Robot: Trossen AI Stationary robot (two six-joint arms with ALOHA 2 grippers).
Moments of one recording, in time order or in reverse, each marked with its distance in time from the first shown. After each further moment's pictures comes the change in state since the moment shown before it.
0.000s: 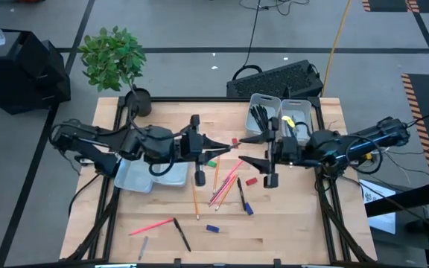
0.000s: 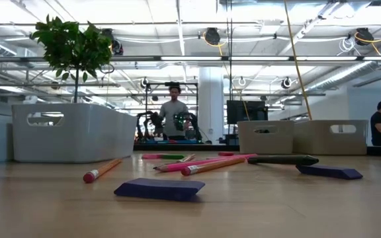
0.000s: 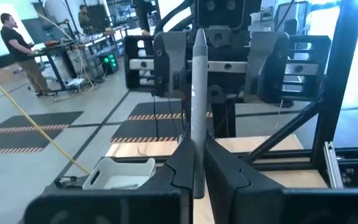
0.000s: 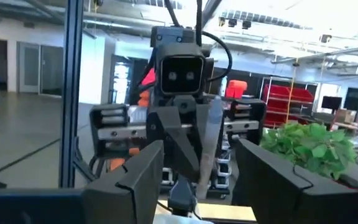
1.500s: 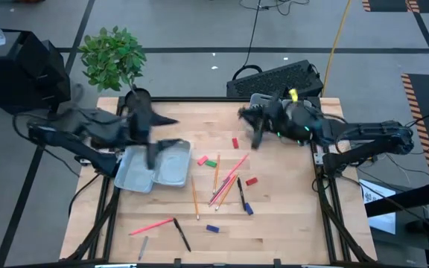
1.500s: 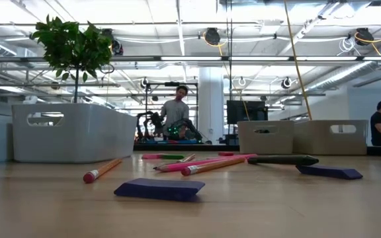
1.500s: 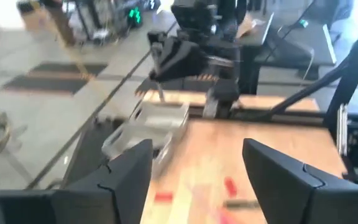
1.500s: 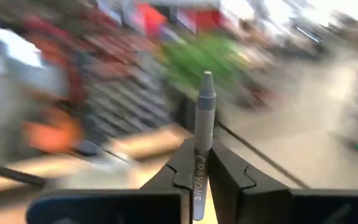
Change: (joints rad) left arm -0.029 -0.332 -0.001 -0.552 -0.144 -0.190; right arm -0.358 -0.030 0.007 -0.391 0.094 0.257
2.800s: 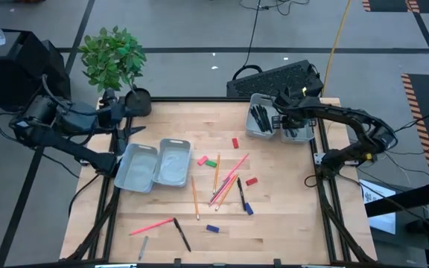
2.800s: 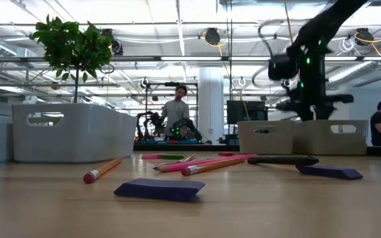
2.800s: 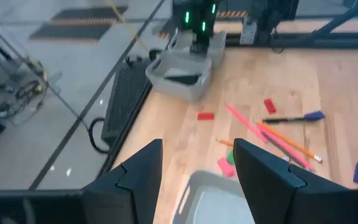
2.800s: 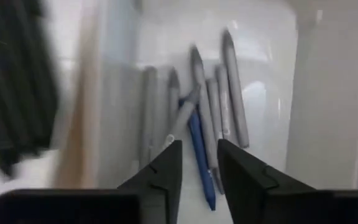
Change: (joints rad) left arm 0.074 -0.188 0.001 -0.480 0.006 -0.058; right arm -0.743 0.253 -0.295 -0.791 -0.147 0.658
